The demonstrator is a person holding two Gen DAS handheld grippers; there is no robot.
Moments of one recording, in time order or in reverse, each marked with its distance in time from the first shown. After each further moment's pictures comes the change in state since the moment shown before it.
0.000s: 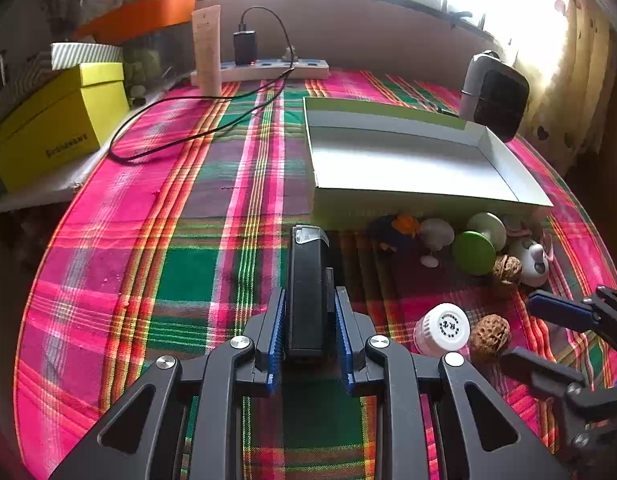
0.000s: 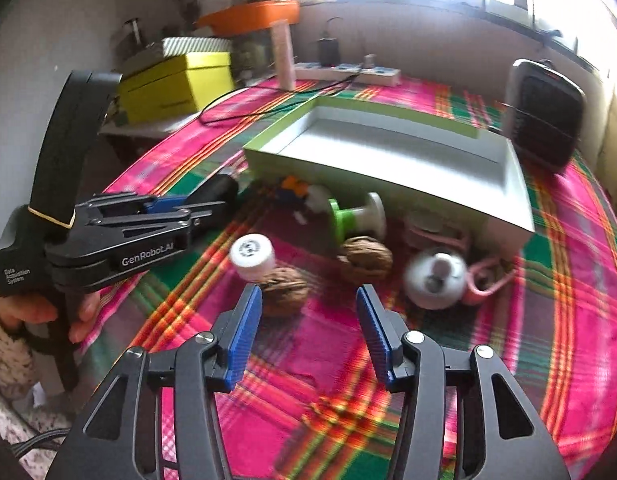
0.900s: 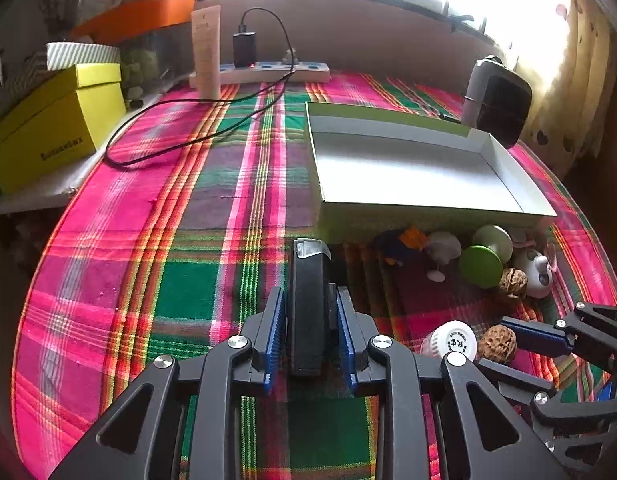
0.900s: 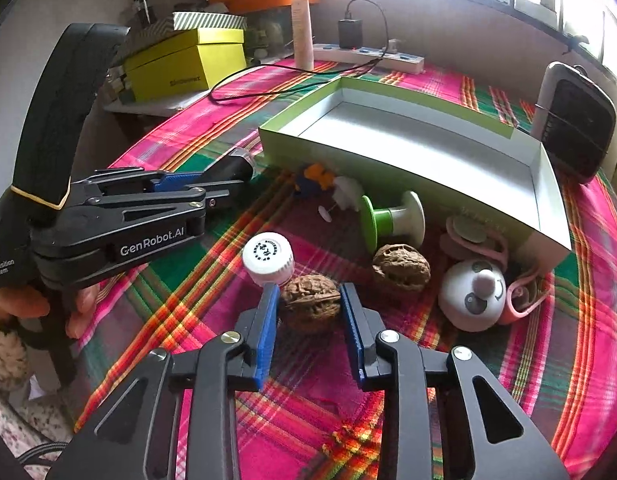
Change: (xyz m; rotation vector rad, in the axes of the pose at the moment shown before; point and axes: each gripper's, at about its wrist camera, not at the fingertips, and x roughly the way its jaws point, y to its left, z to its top) left arm 0.005 0.003 0.008 -0.003 -0.007 -0.011; right arm 0.018 0.005 0.008 -0.032 0.055 0.005
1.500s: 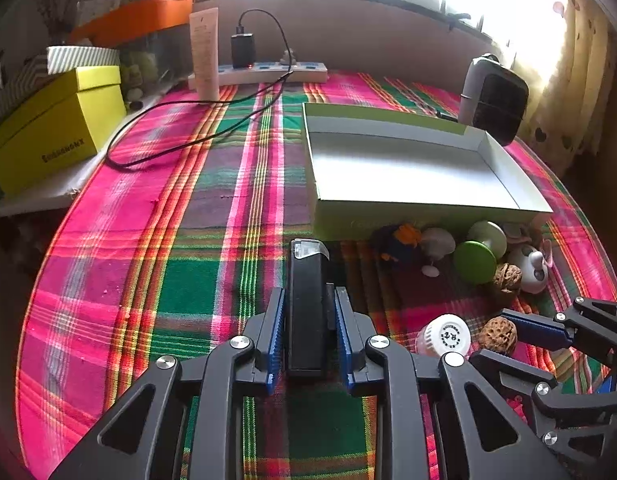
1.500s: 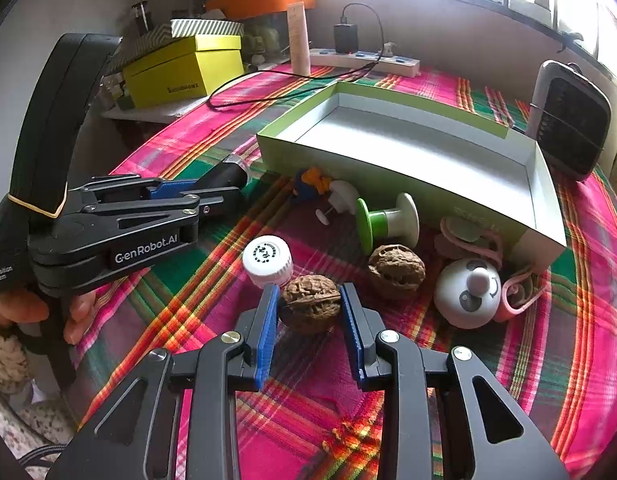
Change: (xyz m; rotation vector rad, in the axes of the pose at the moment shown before) left arm -0.005 -0.002 0.000 0.013 0.000 -0.001; right arm -0.005 -0.001 0.001 0.018 -0.018 -0.001
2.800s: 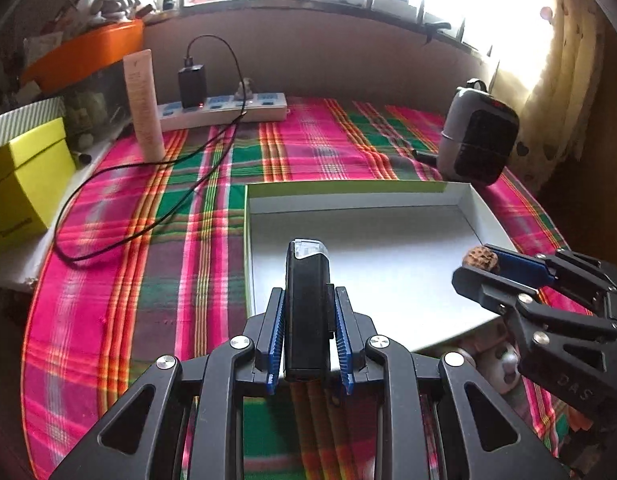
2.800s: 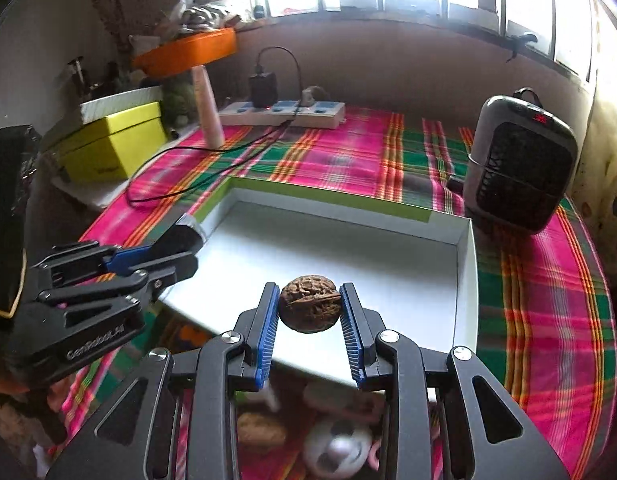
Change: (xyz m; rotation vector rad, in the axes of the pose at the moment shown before) left arm 0.028 -0.026 0.084 0.054 -0.017 -0.091; right arm 0.010 -0.079 0.088 0.137 -0.080 -0.136
